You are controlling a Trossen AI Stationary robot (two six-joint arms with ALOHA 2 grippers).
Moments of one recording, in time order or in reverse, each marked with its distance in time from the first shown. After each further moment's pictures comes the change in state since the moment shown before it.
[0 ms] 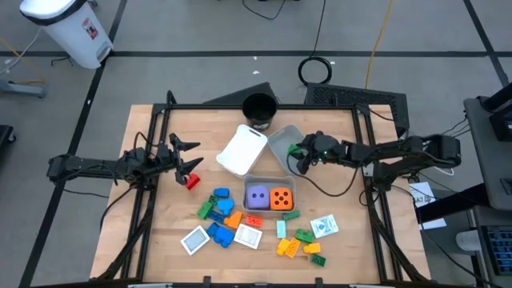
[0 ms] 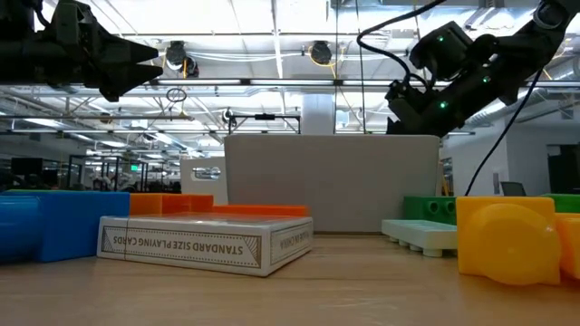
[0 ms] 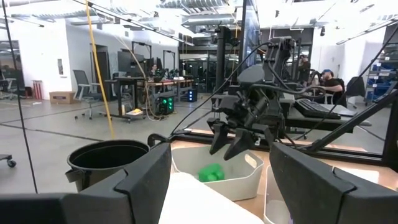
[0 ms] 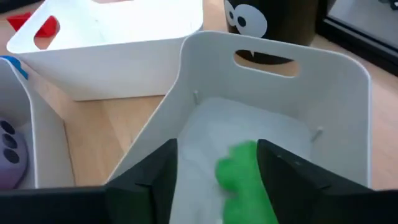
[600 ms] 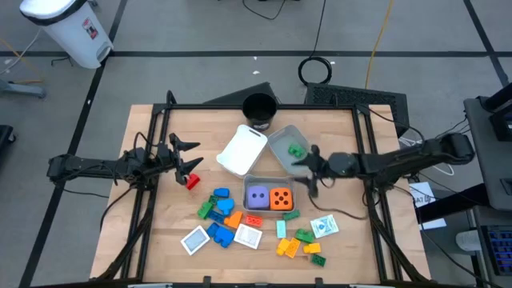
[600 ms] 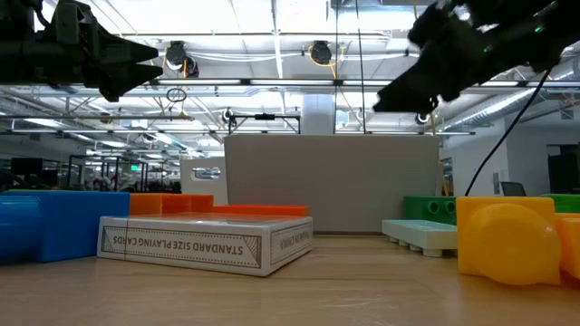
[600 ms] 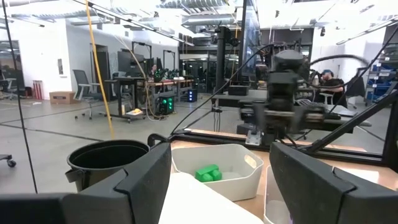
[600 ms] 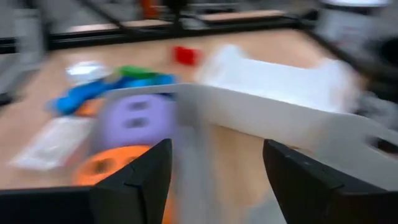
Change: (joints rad) left arm 0.000 0.000 0.000 0.000 0.000 -0.001; right arm 0.350 -0.213 0.000 0.000 -0.047 -0.139
